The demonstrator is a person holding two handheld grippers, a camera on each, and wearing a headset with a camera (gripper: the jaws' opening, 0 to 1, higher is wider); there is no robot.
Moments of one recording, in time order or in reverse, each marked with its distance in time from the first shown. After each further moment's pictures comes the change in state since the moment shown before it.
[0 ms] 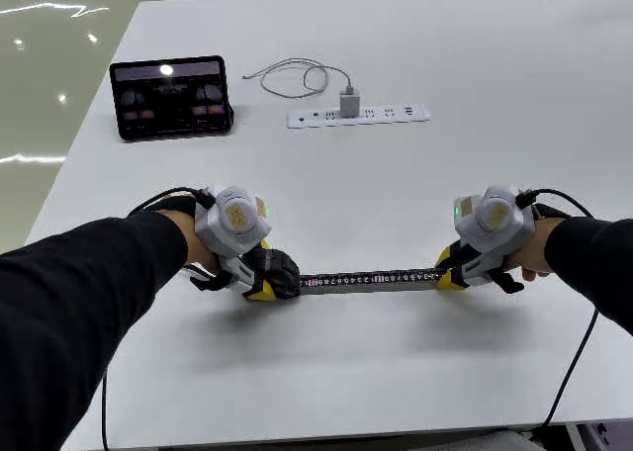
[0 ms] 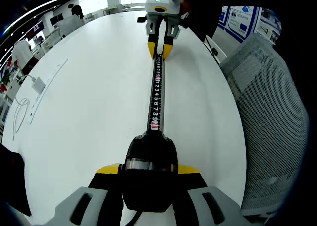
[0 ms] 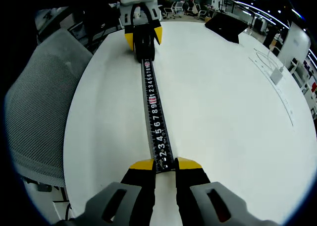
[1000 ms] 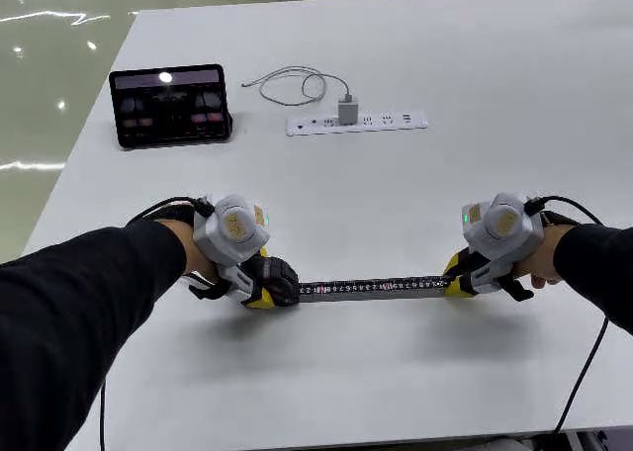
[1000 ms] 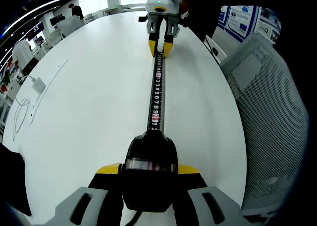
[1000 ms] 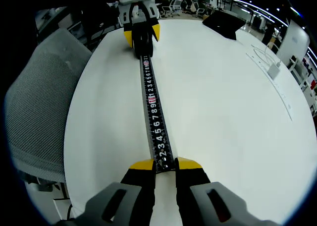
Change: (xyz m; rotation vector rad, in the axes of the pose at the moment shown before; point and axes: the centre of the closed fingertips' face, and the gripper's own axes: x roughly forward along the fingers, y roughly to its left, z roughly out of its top) left arm 0.002 0.003 -0.001 0.002 -0.003 0.004; right arm -0.008 -0.001 -0.011 0.013 0.016 -0.005
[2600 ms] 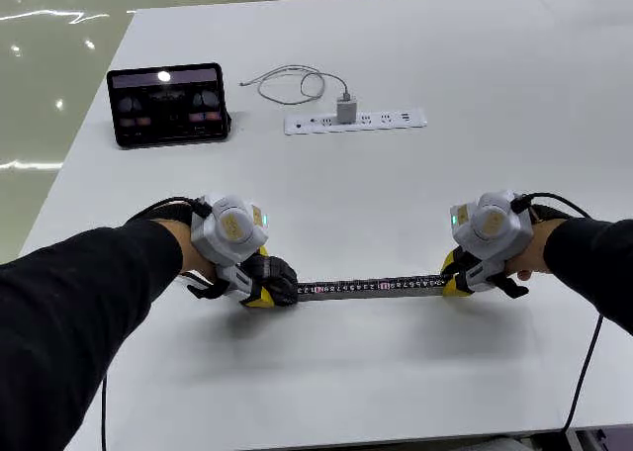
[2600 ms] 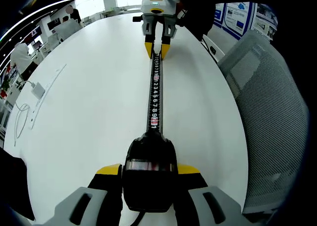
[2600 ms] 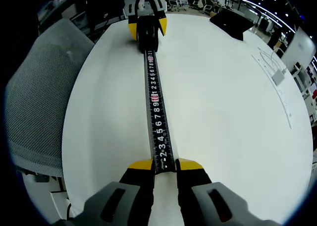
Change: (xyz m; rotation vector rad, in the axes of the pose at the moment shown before) left arm 0.000 0.001 0.002 0.036 -0.012 0.004; right arm 0.004 -0.005 -0.002 -0.074 0.065 -0.006
